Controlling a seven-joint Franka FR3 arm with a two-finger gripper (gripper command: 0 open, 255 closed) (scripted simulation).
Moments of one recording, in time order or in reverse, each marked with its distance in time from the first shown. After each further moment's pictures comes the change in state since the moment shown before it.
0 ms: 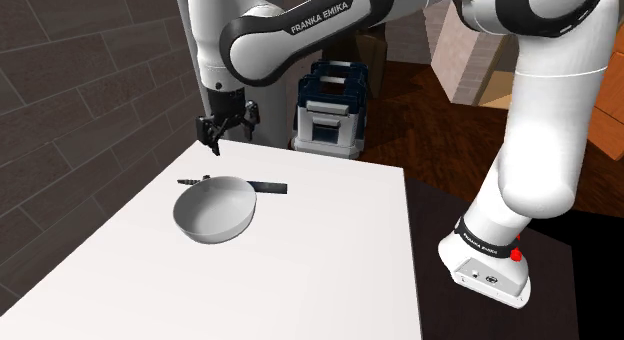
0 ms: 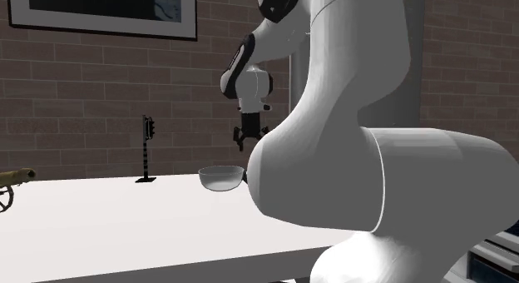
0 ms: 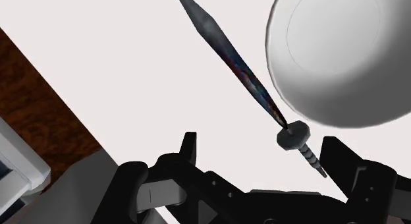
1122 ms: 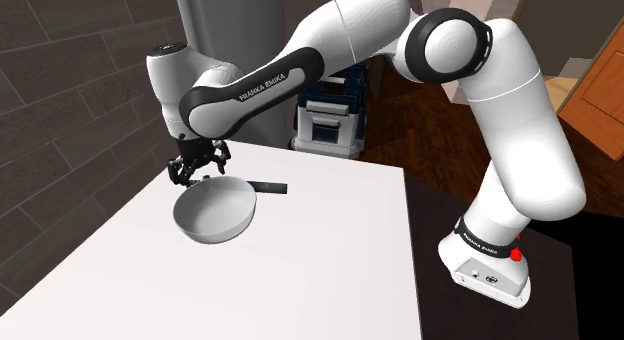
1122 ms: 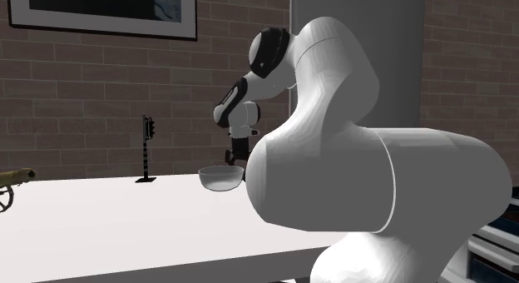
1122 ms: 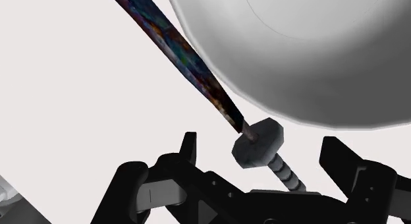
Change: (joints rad) arm 0.157 0.402 -0.058 0.348 -0.149 -0.009 0.112
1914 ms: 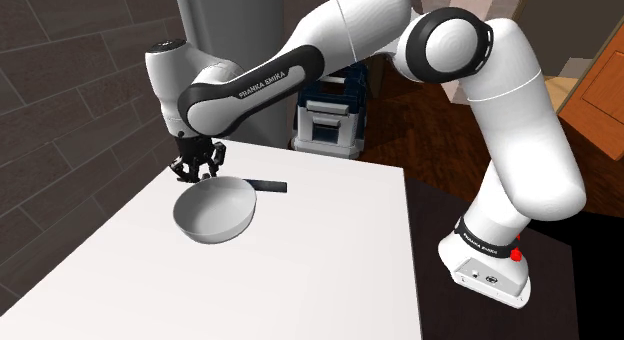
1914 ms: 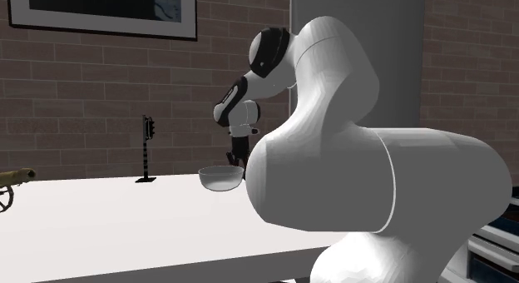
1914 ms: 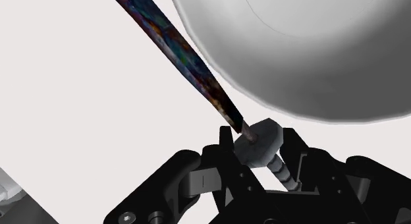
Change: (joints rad) arm 0.000 -0.003 0.001 0.009 0.002 -0.011 -0.003
